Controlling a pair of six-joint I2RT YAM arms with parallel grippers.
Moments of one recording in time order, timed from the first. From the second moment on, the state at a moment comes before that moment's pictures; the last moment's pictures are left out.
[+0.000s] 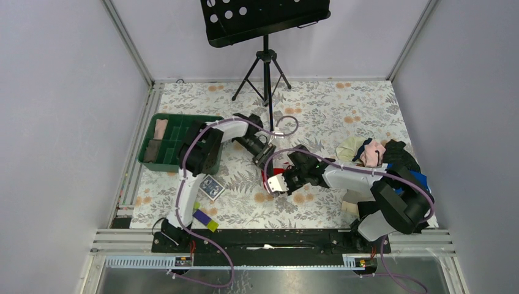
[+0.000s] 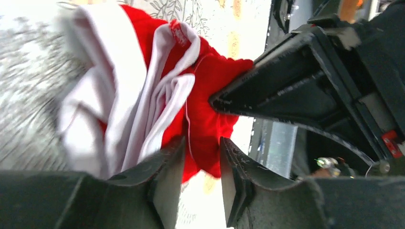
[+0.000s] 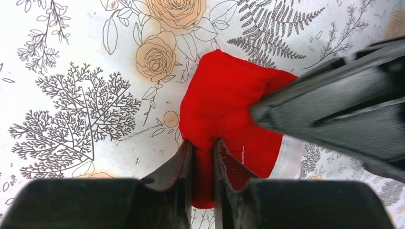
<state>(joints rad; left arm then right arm) -0.54 2.34 1.62 -0.98 1.16 0.45 0.76 1.50 0.67 -0.18 -0.45 -1.24</state>
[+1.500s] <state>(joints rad) -0.78 1.66 0.80 0.15 0.54 0.79 0.48 2.08 1.40 -0.98 -0.88 -0.87</state>
